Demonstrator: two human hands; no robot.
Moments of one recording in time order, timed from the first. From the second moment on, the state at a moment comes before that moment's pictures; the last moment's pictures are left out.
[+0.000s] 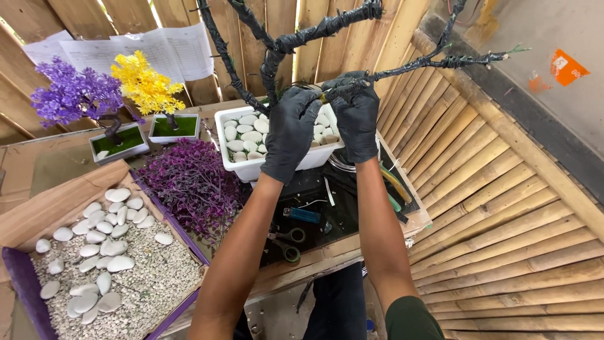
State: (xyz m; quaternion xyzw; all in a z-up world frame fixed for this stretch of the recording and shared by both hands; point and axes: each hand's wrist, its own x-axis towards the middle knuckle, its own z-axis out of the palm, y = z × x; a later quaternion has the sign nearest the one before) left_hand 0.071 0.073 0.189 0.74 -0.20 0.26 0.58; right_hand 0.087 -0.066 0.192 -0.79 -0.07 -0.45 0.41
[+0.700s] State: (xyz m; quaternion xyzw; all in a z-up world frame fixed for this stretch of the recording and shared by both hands) left_hand 0.044 0.076 0.214 0.70 -0.18 0.28 0.64; right_hand 0.121 -0.083 0.175 -0.73 -0.12 -0.45 0.50
